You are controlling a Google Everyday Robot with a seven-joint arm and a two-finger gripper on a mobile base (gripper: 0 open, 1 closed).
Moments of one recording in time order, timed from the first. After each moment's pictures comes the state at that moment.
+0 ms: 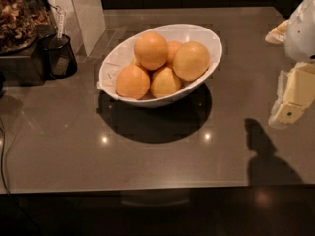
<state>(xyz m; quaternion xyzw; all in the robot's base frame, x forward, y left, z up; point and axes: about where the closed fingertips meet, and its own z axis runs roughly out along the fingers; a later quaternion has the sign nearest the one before) 0.438 -0.217 0.976 -0.60 0.78 -0.03 0.16</state>
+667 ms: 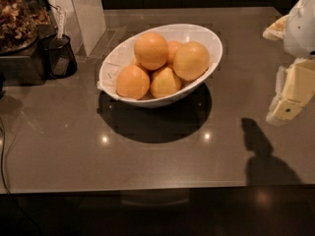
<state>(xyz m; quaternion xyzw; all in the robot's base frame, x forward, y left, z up) 0.442 -0.211 0.982 -0.61 0.77 -0.03 0.17</state>
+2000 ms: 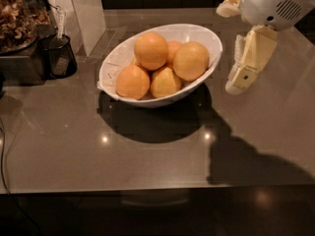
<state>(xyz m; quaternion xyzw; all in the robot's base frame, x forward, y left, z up) 0.484 -0.135 1.011 -0.66 0.71 0.04 0.24</state>
